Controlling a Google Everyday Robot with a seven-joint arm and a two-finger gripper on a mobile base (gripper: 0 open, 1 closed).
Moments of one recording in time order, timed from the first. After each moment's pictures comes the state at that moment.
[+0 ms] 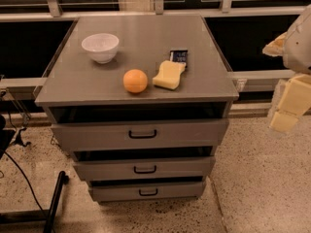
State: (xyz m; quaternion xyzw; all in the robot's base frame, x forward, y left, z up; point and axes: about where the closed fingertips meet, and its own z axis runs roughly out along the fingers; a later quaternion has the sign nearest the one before) arm 0.438 -0.217 0.976 -0.60 0.78 -0.03 0.16
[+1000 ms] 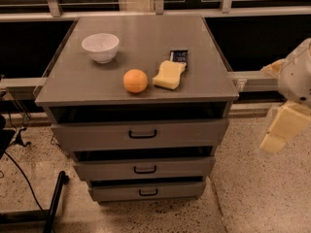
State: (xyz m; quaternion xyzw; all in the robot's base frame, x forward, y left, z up) arm 0.430 -0.216 0.934 -0.58 0.79 -0.01 0.19
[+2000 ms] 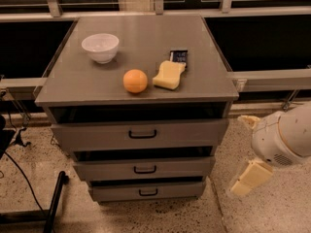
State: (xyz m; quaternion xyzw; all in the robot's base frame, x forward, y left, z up) arm 0.411 -0.194 0.812 -0.56 0.79 0.05 0.24
